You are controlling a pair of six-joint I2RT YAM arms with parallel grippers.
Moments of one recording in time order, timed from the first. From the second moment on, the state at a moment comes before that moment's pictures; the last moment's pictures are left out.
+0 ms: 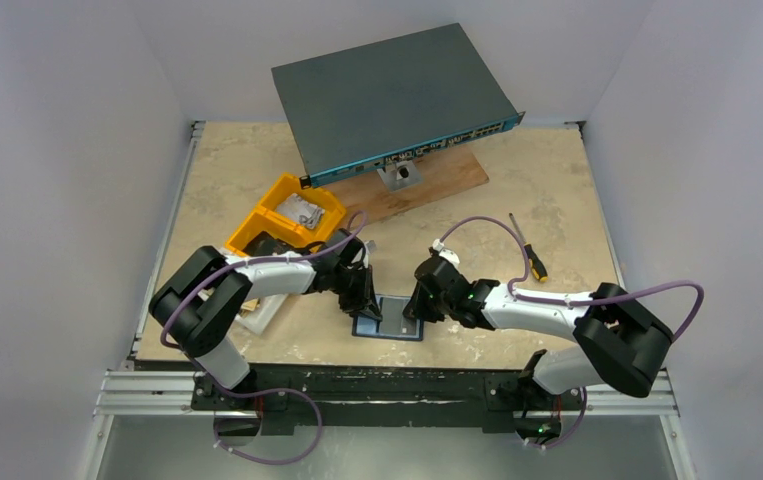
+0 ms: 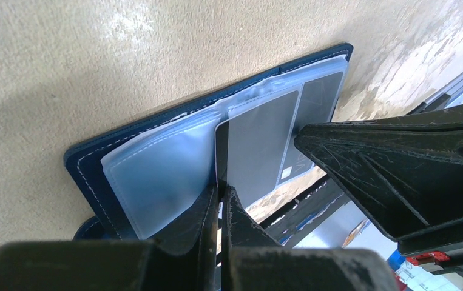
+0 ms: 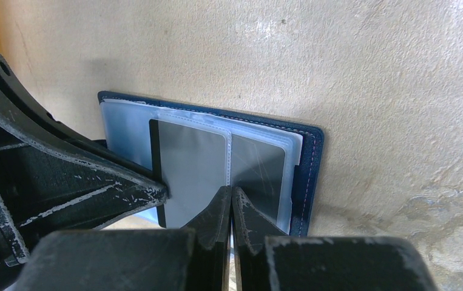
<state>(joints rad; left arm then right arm) -0.71 1.65 0.77 -0.20 0.44 -0.78 0.90 1.38 0.57 -0.11 0.11 1.05</state>
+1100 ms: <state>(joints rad) -0.70 1.64 0.75 -0.18 0.44 -0.78 0.90 1.39 0.56 -0.07 0.11 1.05</state>
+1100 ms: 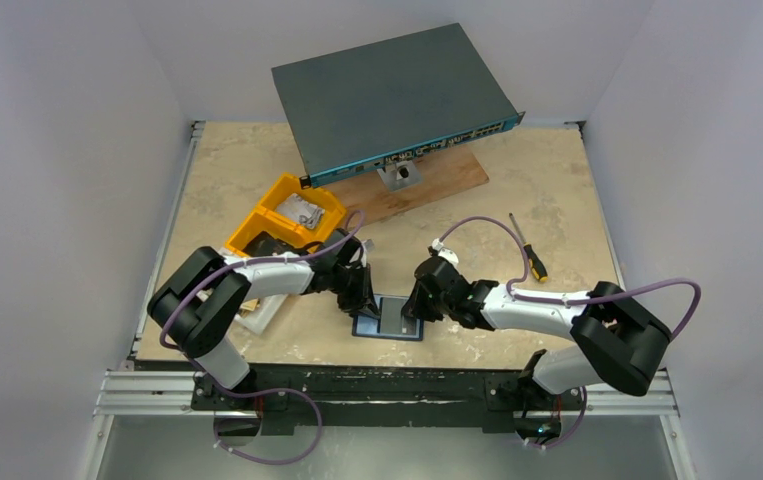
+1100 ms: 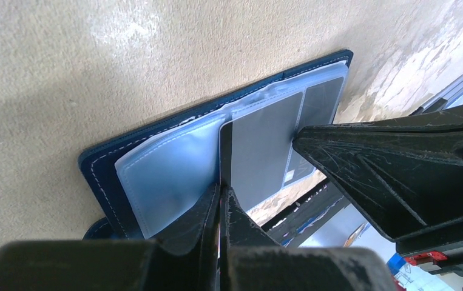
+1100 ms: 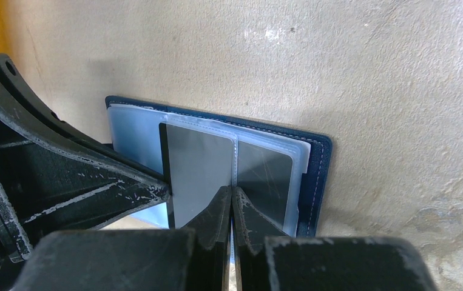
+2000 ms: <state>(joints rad) -0.64 1.55 0.71 -0.24 0.40 -0.74 0.90 1.39 0.55 -0.05 0.11 1.05</state>
